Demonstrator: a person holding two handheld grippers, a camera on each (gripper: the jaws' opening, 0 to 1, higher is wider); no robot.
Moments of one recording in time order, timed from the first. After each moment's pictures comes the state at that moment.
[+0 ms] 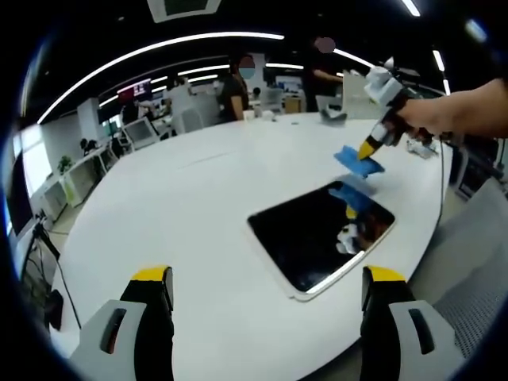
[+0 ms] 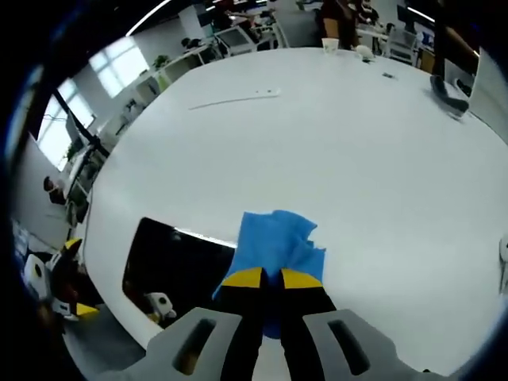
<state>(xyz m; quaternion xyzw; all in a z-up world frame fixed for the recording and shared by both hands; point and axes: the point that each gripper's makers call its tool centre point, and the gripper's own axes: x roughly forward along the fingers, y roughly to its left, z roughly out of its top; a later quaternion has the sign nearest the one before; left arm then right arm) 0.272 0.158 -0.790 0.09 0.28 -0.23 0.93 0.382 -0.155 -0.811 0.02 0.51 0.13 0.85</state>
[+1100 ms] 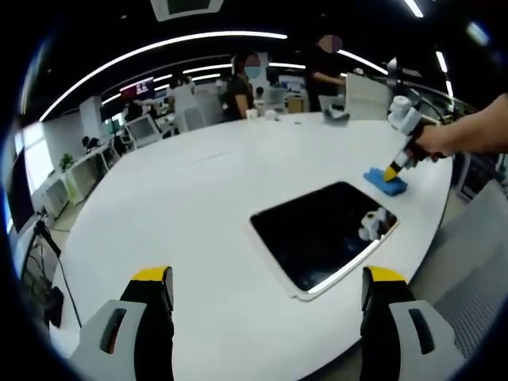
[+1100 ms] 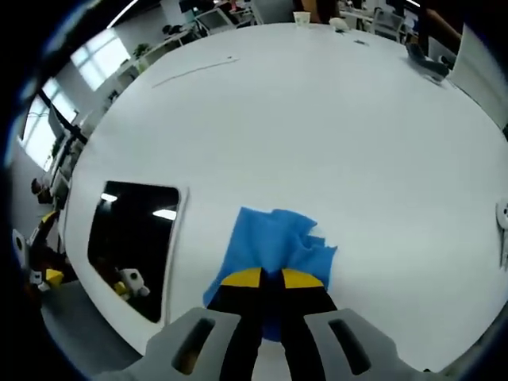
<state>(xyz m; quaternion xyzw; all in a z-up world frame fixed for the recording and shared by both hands) 0.272 0.161 -0.790 0.09 0.28 -0.22 0.93 0.342 -0.209 -0.867 0.02 0.55 0.09 0.83</state>
